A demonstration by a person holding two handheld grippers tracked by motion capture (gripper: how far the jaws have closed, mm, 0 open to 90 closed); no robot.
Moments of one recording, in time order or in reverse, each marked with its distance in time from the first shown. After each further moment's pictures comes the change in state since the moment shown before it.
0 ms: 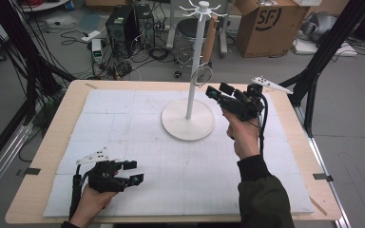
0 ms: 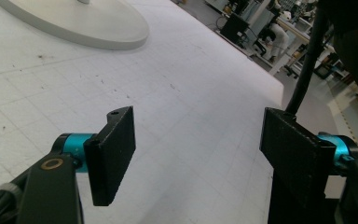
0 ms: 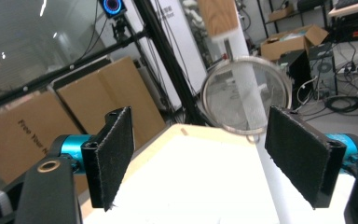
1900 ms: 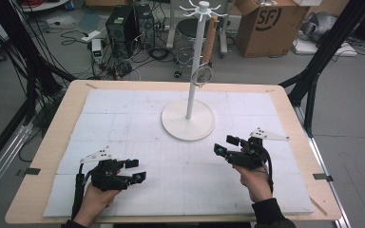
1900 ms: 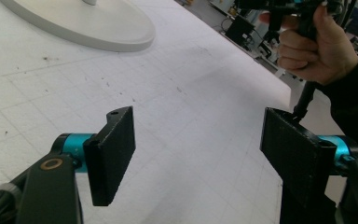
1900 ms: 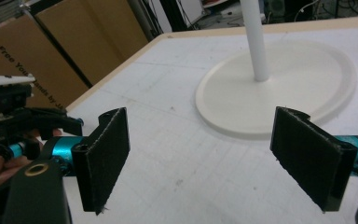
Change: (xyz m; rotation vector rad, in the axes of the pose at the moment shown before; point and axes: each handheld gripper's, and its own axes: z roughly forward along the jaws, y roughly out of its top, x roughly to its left) left arm 0.002 0.000 0.008 -0.001 0.017 -0.003; right arm -0.029 -0.116 -0.062 0.248 -0.040 -0.013
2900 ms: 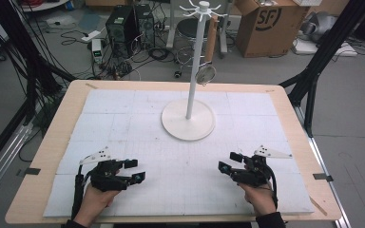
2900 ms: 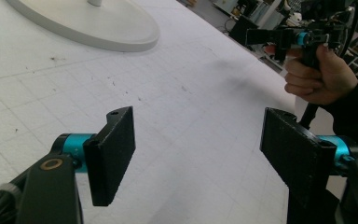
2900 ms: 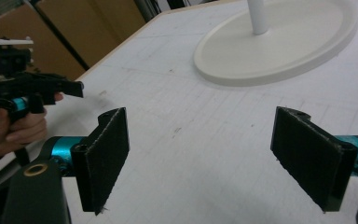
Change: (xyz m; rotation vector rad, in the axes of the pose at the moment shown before) left arm 0.001 -0.003 -0.001 -0.009 0.015 0.012; right arm -0.007 -0.046 -0.019 0.032 0.021 0.032
